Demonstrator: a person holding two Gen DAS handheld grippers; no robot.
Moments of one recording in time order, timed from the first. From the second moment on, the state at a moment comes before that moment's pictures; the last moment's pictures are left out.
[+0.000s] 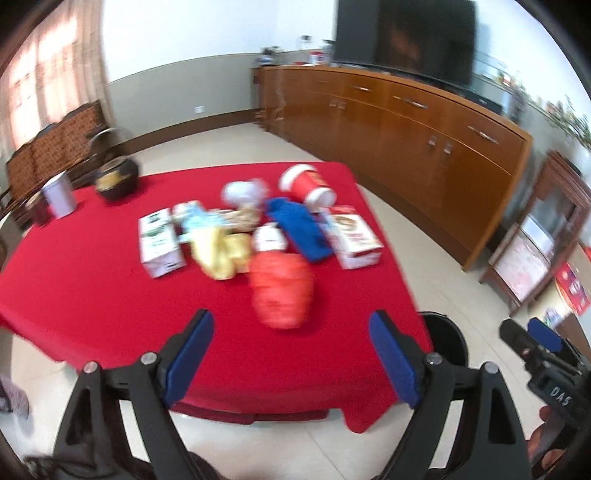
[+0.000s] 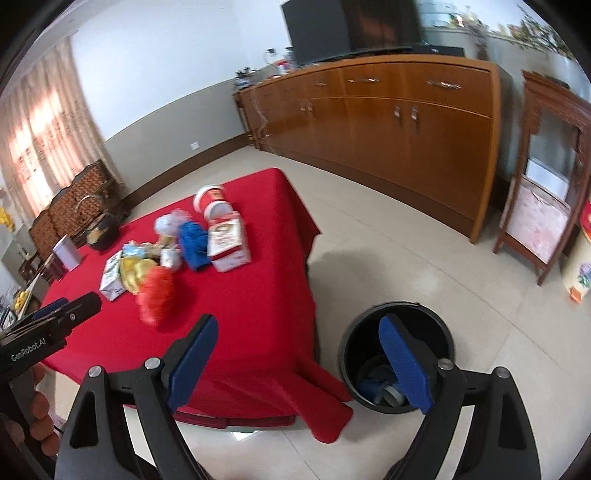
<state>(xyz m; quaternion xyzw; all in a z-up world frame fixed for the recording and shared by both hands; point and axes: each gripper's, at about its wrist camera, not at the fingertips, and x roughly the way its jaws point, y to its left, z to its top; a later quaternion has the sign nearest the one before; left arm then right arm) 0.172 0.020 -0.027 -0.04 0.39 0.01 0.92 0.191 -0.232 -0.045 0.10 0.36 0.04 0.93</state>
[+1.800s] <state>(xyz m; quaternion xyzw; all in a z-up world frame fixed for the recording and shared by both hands) 0.312 0.172 -0.109 -0.09 0.43 0.15 0.89 0.390 -0.110 -0.100 0.02 0.40 0.08 0.91</state>
